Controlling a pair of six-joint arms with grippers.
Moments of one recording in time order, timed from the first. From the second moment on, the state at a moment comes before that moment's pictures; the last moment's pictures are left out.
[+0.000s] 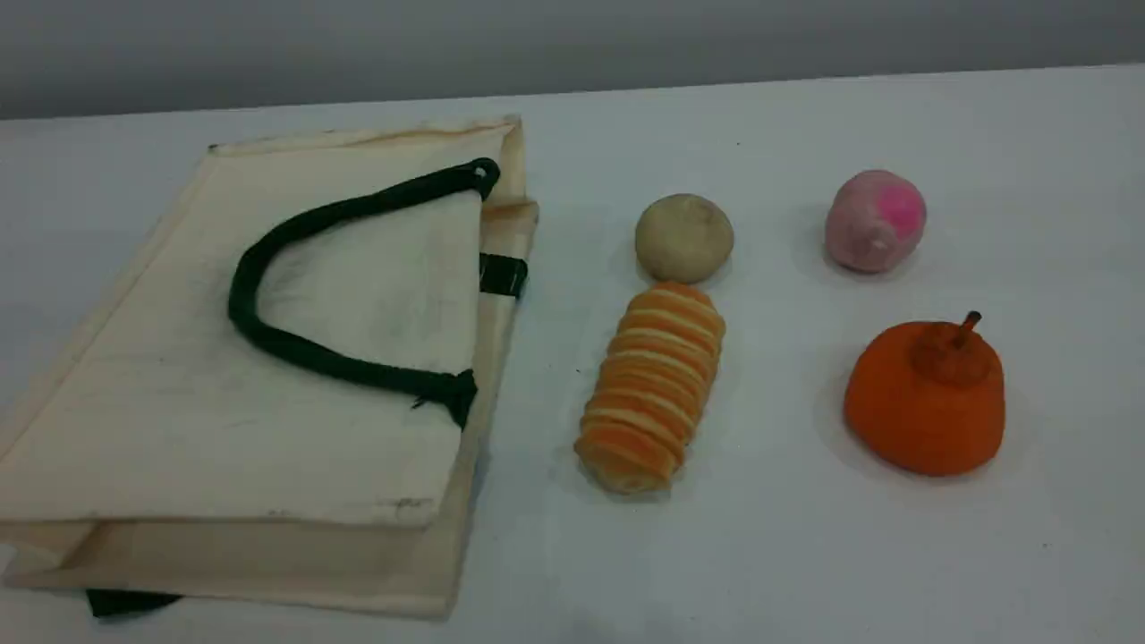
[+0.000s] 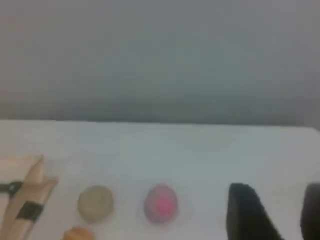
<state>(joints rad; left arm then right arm) 0.04 0.58 -0.89 0.11 0.88 -0.03 0.12 0.56 -0.83 0.18 0.75 -0.12</state>
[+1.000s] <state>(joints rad) 0.04 0.72 -0.89 -0.01 0.79 -0.09 0.12 0.64 -0.83 0.22 0.69 -0.11</state>
